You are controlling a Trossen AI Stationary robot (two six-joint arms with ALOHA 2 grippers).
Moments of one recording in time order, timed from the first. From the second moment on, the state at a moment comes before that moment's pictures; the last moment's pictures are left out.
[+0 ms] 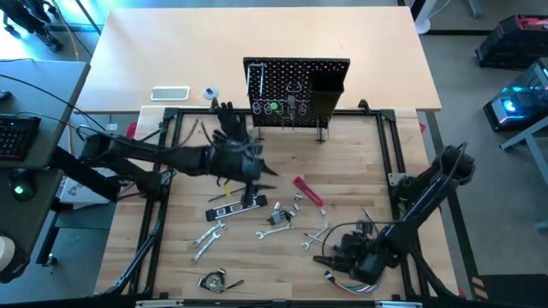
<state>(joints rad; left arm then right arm) -0.04 1.41 0.98 0.00 0.04 0.22 0.90 1.59 0.98 -0.73 0.23 1.15</state>
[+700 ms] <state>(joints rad) -0.21 1.86 0.98 0.49 0.08 0.22 1.05 1.77 0.99 -0.74 0.37 1.36</state>
